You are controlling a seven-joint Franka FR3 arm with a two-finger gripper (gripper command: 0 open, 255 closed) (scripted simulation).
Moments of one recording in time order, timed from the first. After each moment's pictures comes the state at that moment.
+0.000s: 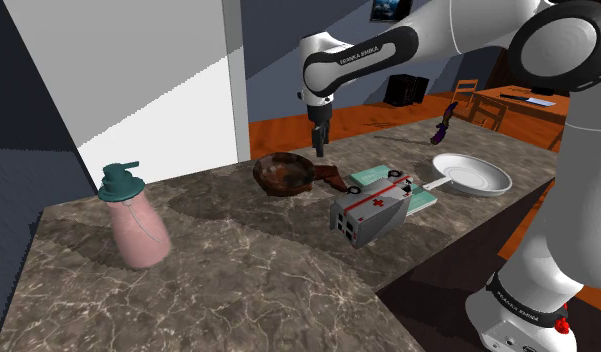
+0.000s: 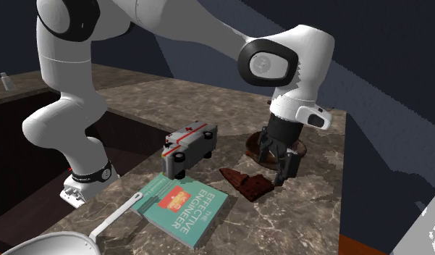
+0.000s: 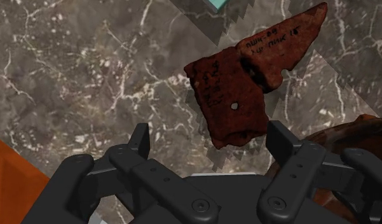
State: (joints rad) arm 0.15 0.31 -0.07 -1.70 -0.10 1.87 -0.41
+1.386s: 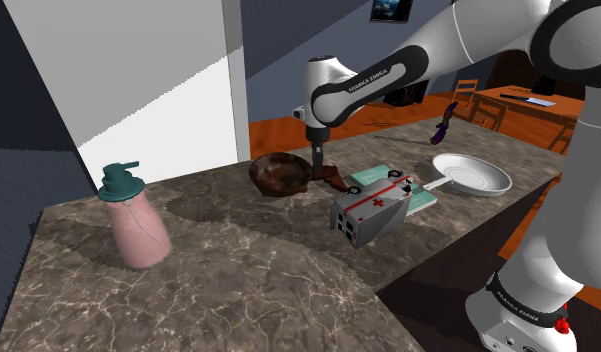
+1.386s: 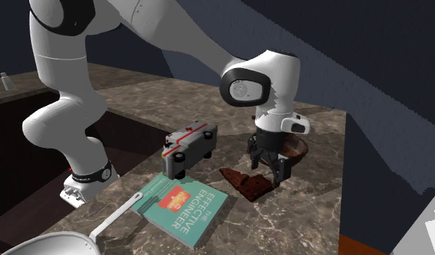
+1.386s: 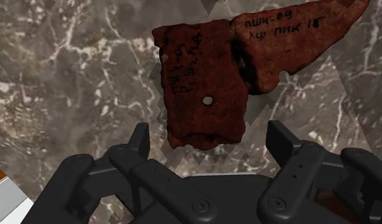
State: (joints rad) arm 0.16 0.24 -0.02 -1.96 -0.10 2.19 -0.61
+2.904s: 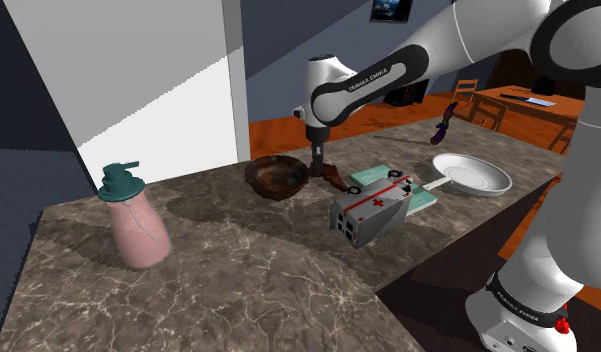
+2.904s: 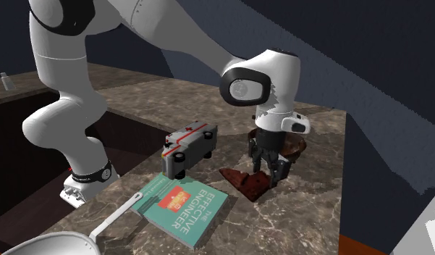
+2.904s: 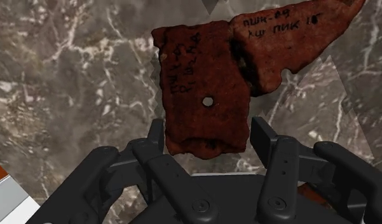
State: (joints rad) arm 0.16 0.24 -0.02 -1.95 -0.10 2.19 -0.61
